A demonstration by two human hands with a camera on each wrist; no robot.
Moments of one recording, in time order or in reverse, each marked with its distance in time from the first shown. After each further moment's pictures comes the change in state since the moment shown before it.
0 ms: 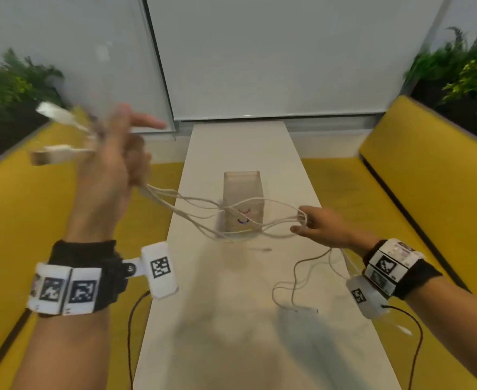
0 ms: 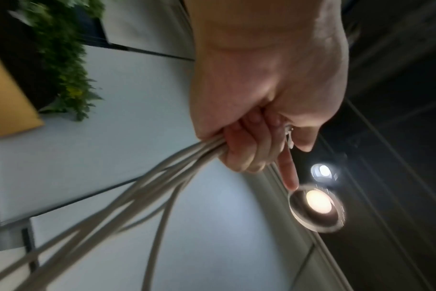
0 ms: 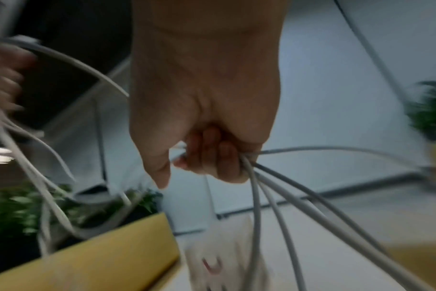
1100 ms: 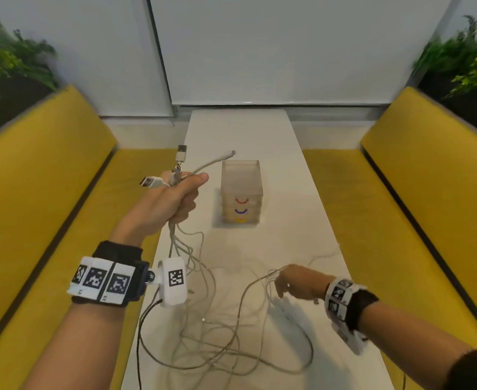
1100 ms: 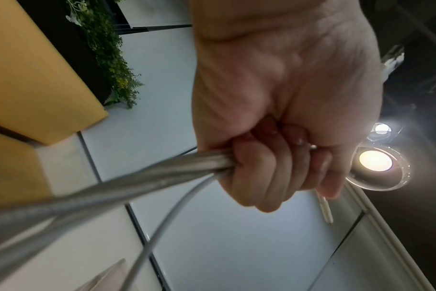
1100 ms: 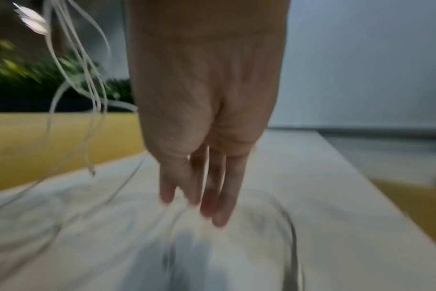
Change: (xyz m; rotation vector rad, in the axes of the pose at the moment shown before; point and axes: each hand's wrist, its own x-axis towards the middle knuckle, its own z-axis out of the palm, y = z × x) left_hand -0.016 -0.081 0.022 -0.005 -0.371 -0.462; right_hand -0.017 0.028 0.130 -0.306 -0.610 -0.018
